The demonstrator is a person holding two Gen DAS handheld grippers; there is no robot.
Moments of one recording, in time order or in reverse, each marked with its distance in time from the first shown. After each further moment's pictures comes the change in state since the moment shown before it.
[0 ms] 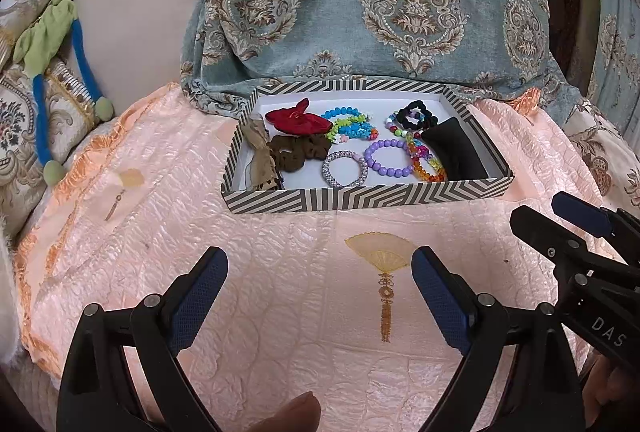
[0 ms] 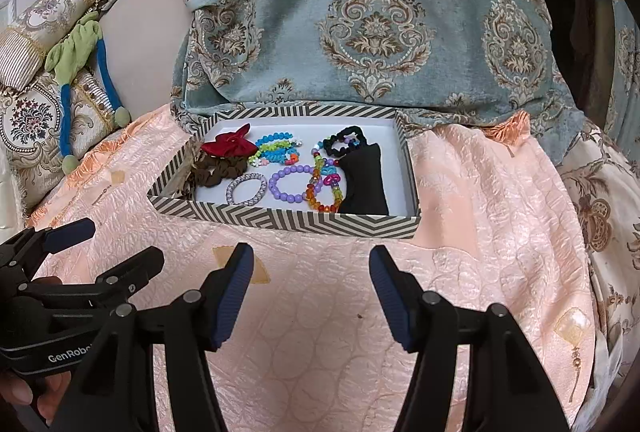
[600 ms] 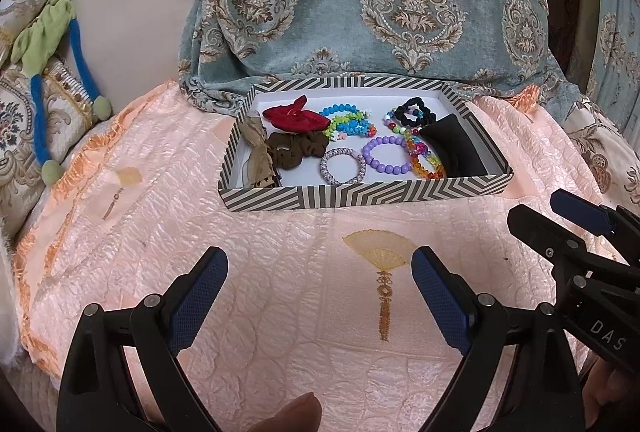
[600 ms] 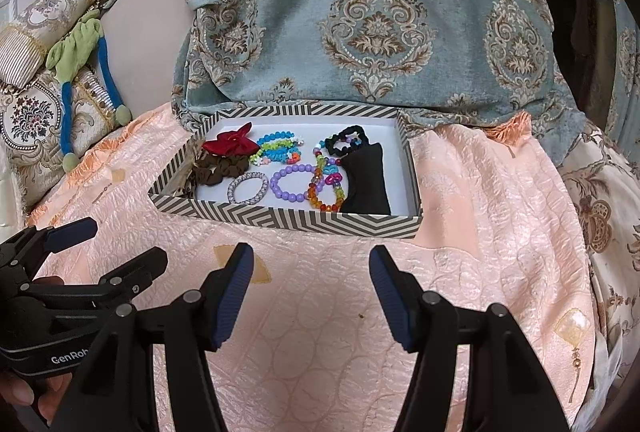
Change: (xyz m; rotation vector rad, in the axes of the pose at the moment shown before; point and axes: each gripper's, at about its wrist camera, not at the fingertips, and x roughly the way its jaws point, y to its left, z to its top) left arm 0.003 -0.002 -0.001 0.004 0.008 -0.002; right arm 0.001 0.002 -0.001 -0.008 0.002 0.001
